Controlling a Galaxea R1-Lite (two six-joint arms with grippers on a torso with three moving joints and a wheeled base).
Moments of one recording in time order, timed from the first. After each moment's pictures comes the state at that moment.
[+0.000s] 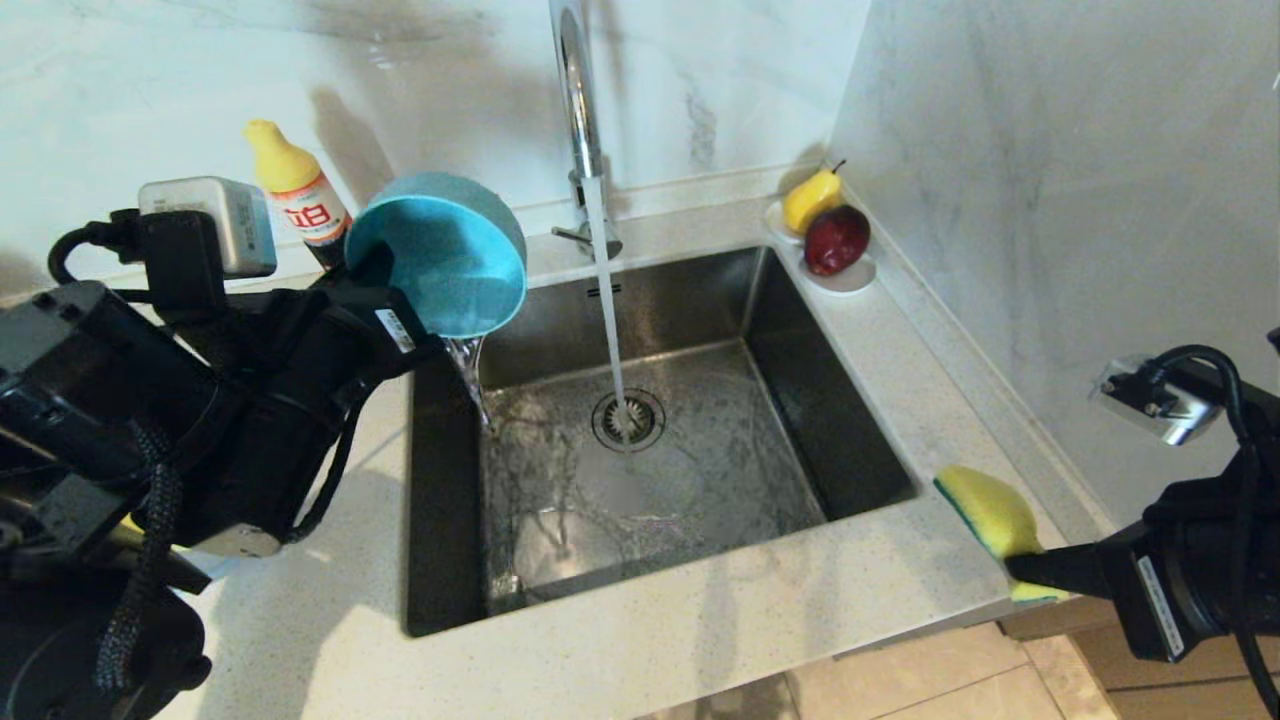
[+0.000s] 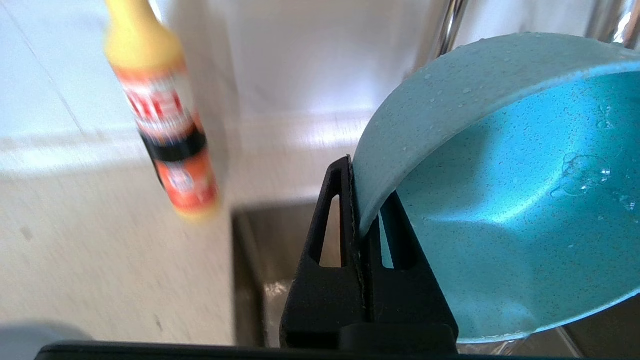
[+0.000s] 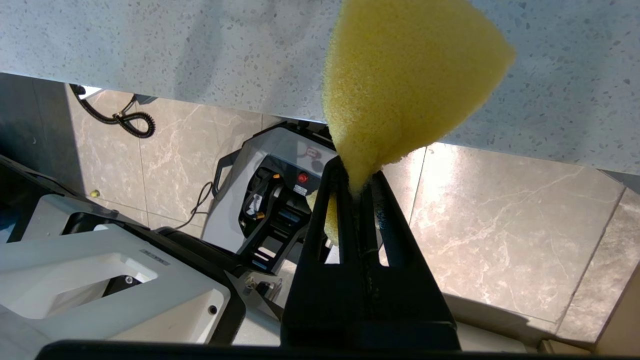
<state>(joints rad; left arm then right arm) -0.45 1.63 -0.61 -1.46 0.42 0.16 0.51 1.27 -0.99 0.44 0.04 0.16</state>
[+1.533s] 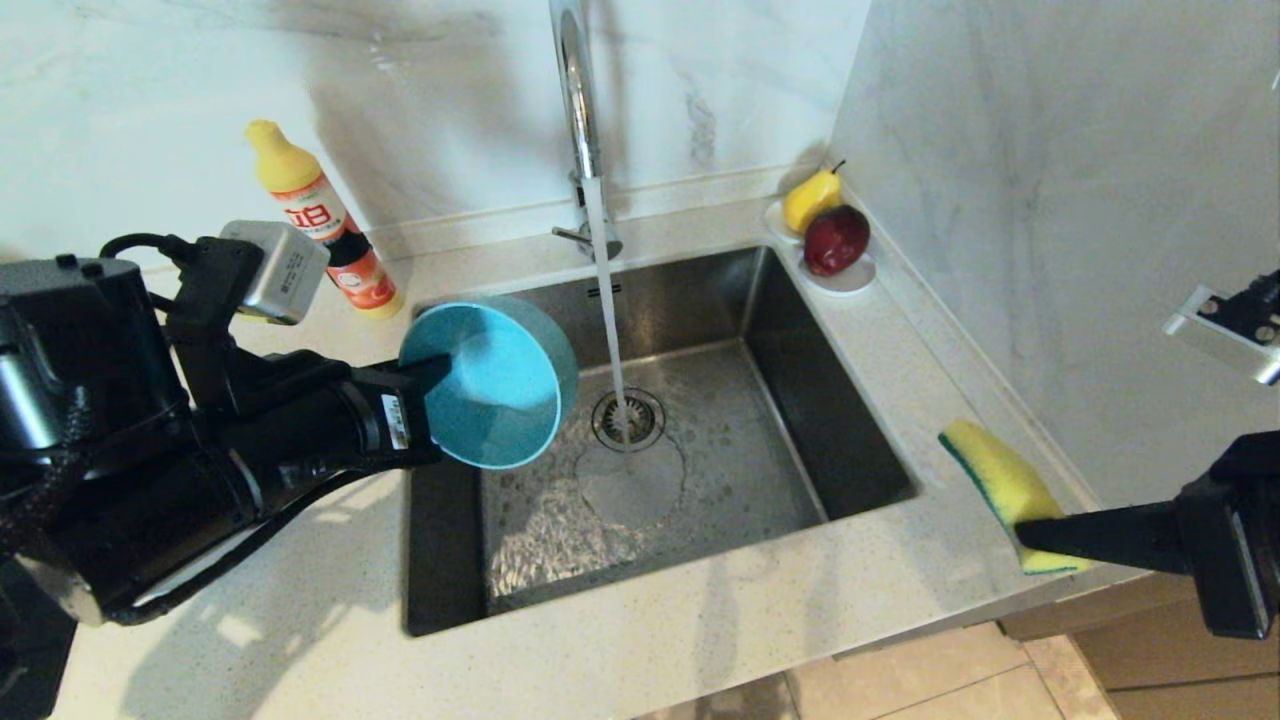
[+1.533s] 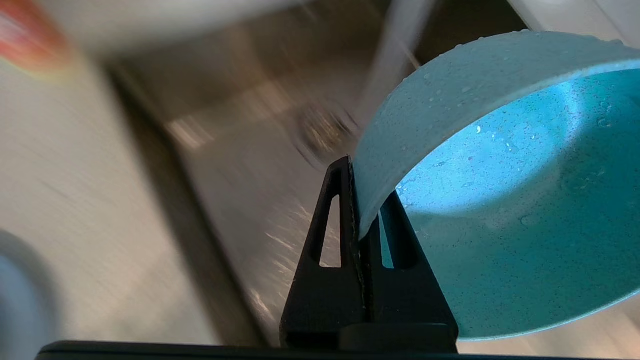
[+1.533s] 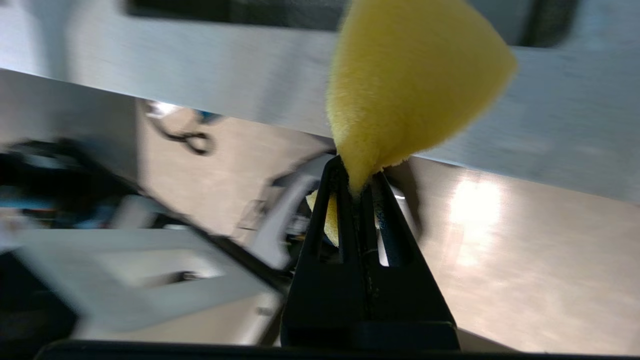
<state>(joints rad) -0.49 1.38 -0.72 -0.55 0.16 -0.02 0.53 1.21 -1.10 0.48 0.18 0.22</state>
